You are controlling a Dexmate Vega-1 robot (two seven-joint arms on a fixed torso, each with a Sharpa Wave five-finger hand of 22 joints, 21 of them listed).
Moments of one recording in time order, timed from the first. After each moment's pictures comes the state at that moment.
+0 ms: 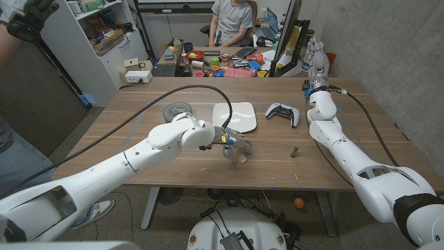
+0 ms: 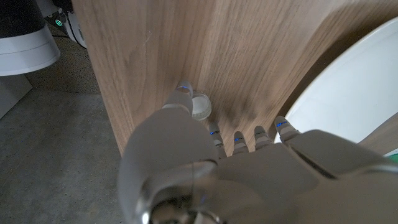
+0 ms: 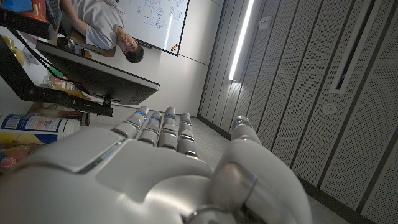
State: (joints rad) left arm 0.65 0.76 0.83 -2.06 0.89 -0.04 -0.81; left_hand 1.03 0.11 0.23 -0.13 0.22 0.07 -0.05 0.26 0.29 -0.17 0.07 0.23 0.22 -0.17 0.16 0.20 0.20 -0.17 0.21 0.20 0.18; right arm -0.55 -0.32 -0.31 -1.02 0.54 0.62 -0.14; right_hand 0.32 0.07 0.26 -0.10 0.17 0.22 0.06 0.20 0.18 0.19 0.10 0.22 0.18 0.06 0.05 0.19 0.18 0.04 -0.01 0.20 0.18
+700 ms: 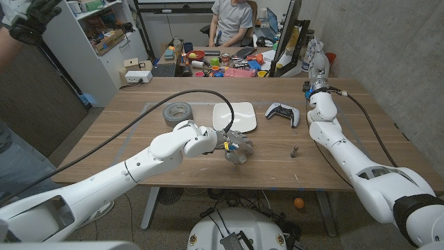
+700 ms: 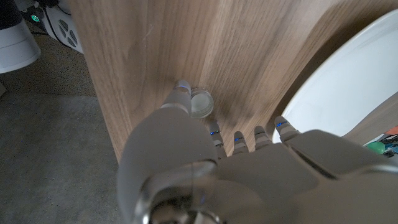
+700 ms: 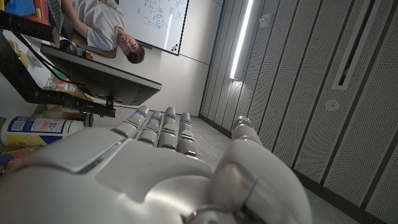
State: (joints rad) left arm 0.71 0.76 0.84 -2.11 1.01 0.02 -0.77; left_hand 1.03 0.11 0.23 -0.12 0.21 0.07 -0.04 0.26 0.30 -0.17 0.07 0.24 0.23 -0.17 0.16 0.20 0.20 -0.17 0.21 0.20 0.18; right arm -0.56 -0.32 -0.31 -1.01 0.57 0.63 -0.11; right_hand 0.32 0.06 0.25 -0.10 0.17 0.22 0.06 0.20 0.18 0.19 0.10 0.22 0.18 0.07 0.06 0.19 0.18 0.04 -0.01 0.20 0.18
